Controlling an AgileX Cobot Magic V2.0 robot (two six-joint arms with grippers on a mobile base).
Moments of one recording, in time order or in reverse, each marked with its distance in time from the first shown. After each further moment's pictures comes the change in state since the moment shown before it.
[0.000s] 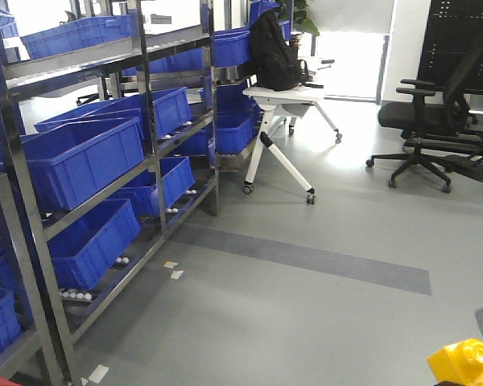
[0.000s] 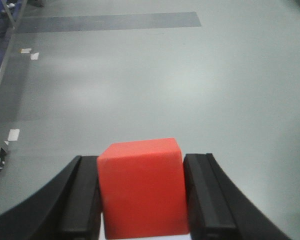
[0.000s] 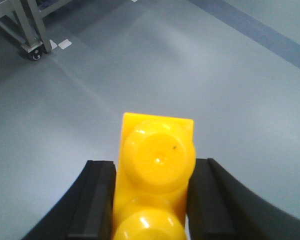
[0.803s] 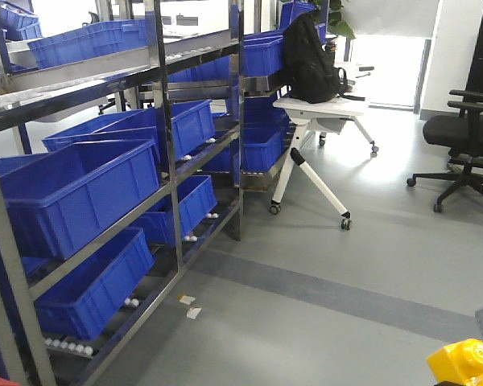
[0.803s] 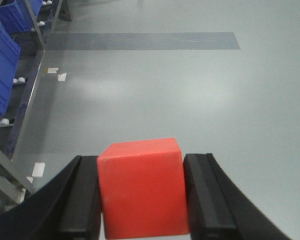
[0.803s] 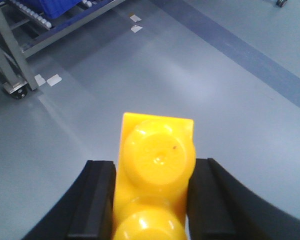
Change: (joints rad) left arm 0.000 0.000 0.000 0.000 0.000 0.000; right arm 0.000 0.000 0.000 0.000 0.000 0.000
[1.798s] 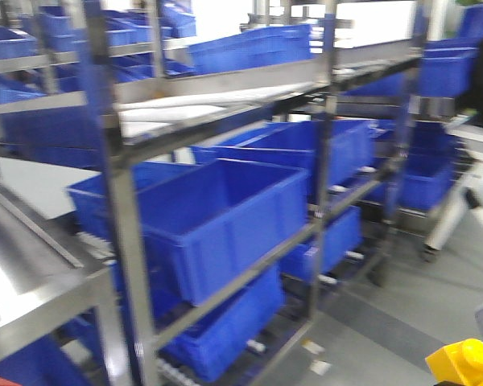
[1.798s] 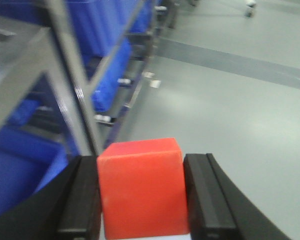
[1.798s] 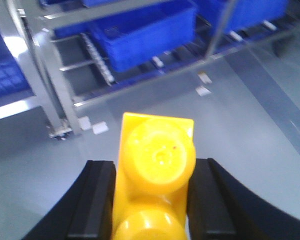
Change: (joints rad) left arm 0.000 0.000 0.000 0.000 0.000 0.000; right arm 0.000 0.000 0.000 0.000 0.000 0.000
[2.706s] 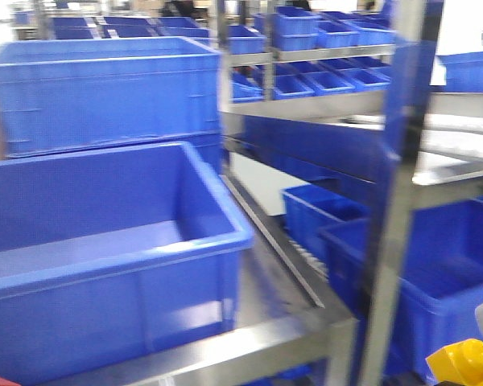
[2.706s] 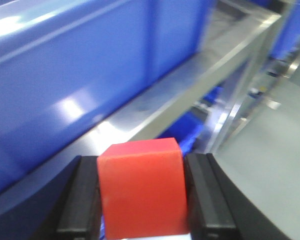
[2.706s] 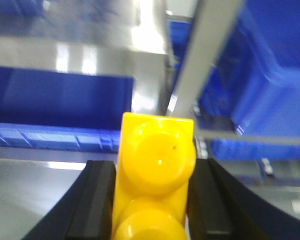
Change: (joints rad) left arm 0.000 0.000 0.000 0.000 0.000 0.000; right arm 0.000 0.000 0.000 0.000 0.000 0.000
